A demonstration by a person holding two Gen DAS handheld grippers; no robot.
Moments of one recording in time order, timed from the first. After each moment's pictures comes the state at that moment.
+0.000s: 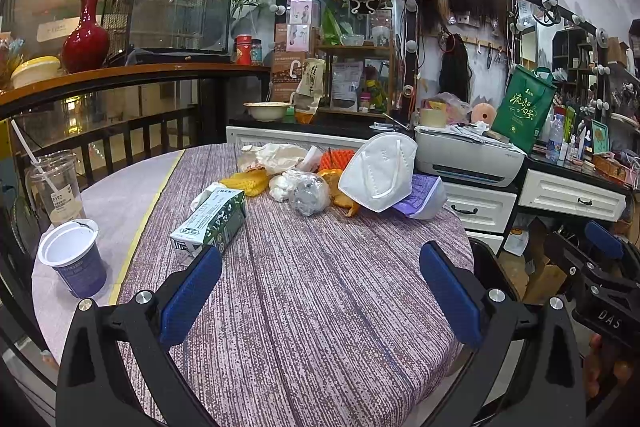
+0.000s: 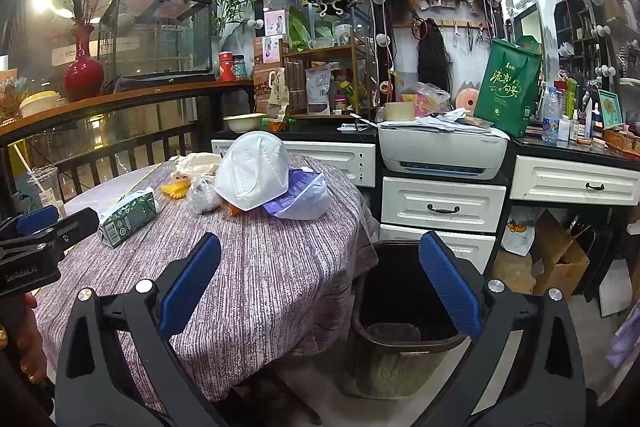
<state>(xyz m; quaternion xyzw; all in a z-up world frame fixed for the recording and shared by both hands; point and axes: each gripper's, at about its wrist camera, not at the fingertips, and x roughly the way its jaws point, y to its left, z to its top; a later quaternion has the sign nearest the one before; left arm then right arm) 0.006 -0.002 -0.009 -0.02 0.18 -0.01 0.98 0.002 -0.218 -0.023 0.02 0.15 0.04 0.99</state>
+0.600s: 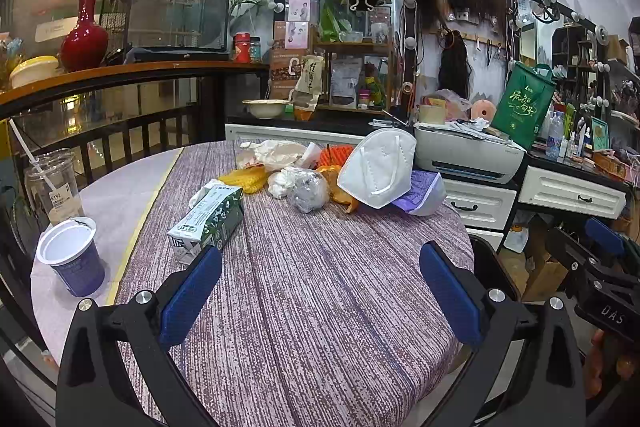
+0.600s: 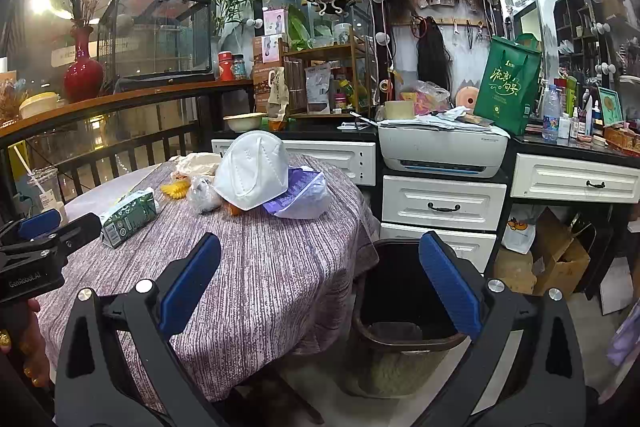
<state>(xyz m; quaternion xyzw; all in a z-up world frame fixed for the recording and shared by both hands) 0.006 -0.002 -0.009 -0.02 0.18 -0.01 0.98 0.003 -0.218 -0.024 0.02 0.15 0.04 0.99</state>
